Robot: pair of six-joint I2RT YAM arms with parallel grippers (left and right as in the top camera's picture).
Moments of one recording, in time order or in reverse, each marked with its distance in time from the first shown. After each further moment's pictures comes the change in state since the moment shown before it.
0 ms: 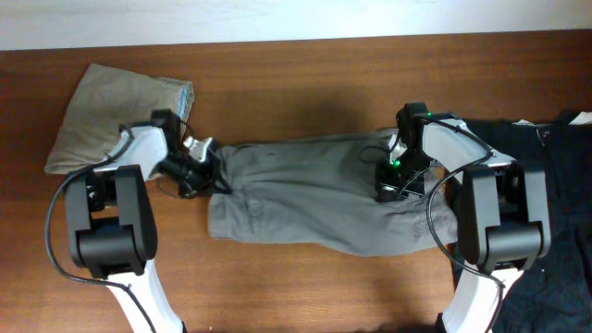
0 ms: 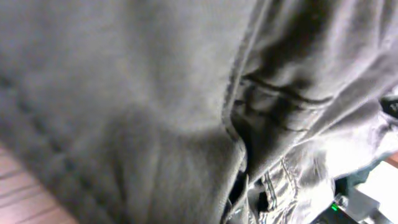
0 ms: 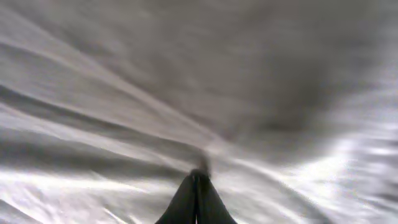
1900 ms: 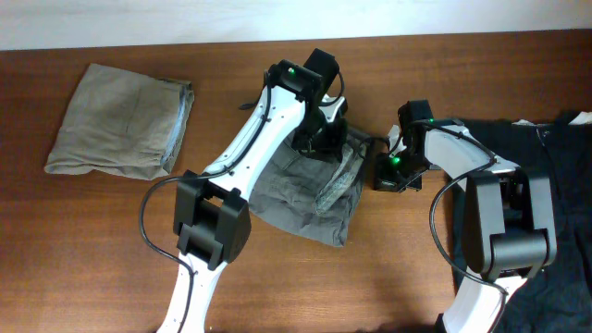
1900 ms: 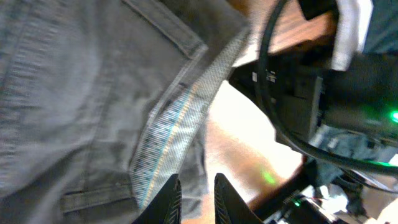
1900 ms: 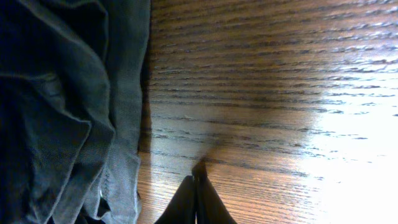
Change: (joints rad) left arm -0.624 0.226 0.861 -0.351 -0.080 -0.319; right arm 0.000 -0.050 -0.072 0.231 0.000 0.001
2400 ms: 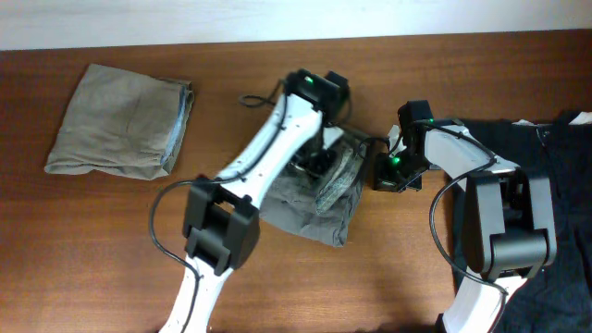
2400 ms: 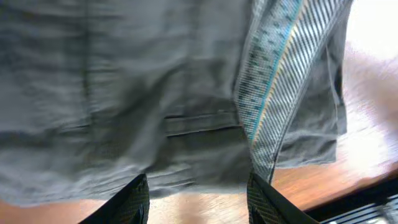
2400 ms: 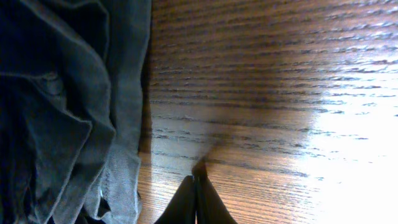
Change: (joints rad) left arm -0.077 0.000 -0.021 -0.241 -0.410 0.301; right arm 0.000 0.000 0.000 -0.001 0.000 0.000
